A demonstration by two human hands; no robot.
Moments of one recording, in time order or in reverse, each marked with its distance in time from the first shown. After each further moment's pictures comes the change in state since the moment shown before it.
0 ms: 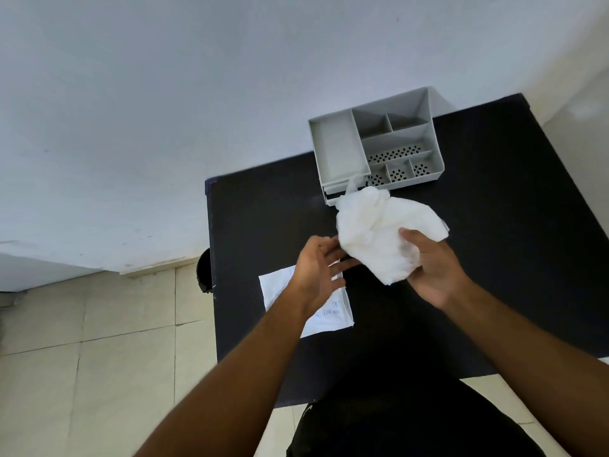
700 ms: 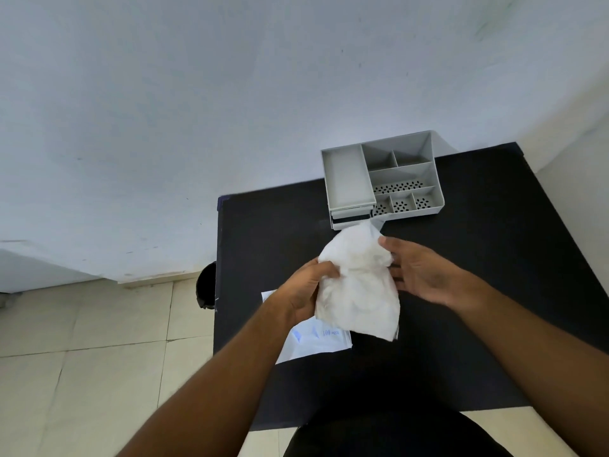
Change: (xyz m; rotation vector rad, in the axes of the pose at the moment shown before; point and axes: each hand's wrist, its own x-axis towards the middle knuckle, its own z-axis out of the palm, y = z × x) left_hand -0.012 0.017 -0.021 0.074 -0.115 0.000; right_hand 0.009 -0.040 0.024 -0.508 -0.373 0.203
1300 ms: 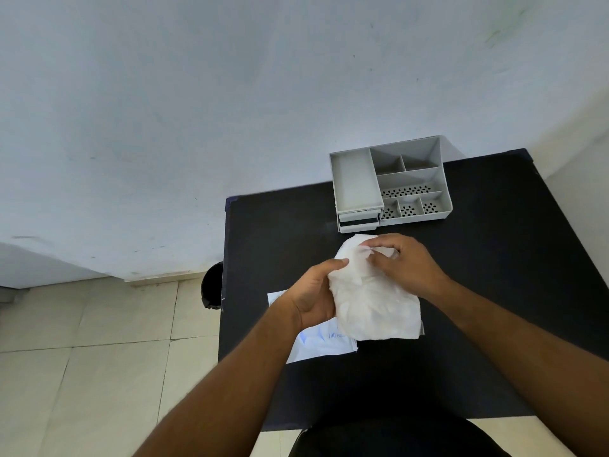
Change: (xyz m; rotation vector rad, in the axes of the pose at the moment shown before) left_hand -0.014 0.002 0.004 -0.147 -0.129 -0.048; right_hand 0.006 -0.001 0.032 -0.728 0.285 -0.470
